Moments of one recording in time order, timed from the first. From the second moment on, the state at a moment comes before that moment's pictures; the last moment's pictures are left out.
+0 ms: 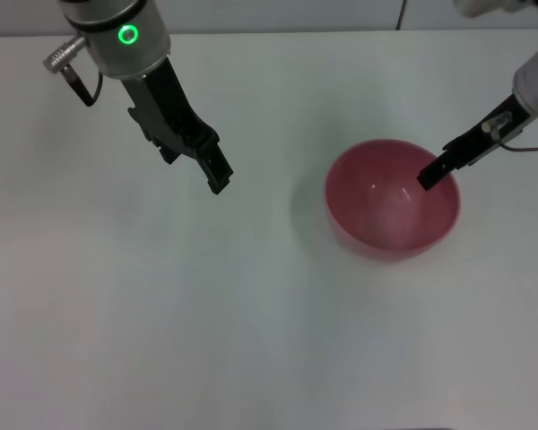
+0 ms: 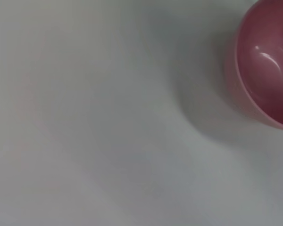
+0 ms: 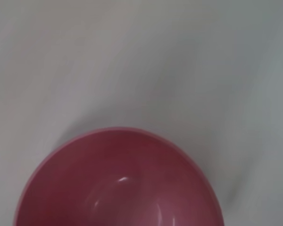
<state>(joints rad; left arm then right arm) -1.22 -2.04 1.09 0.71 -0.33 -1.62 0.48 0.97 1.98 -0.98 -0.58 0.34 1.32 -0.65</state>
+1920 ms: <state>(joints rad) -1.21 -2.03 1.09 0.72 -0.32 -1.64 0.46 1.03 1.92 -0.95 -0.74 0.34 1.68 -0.52</state>
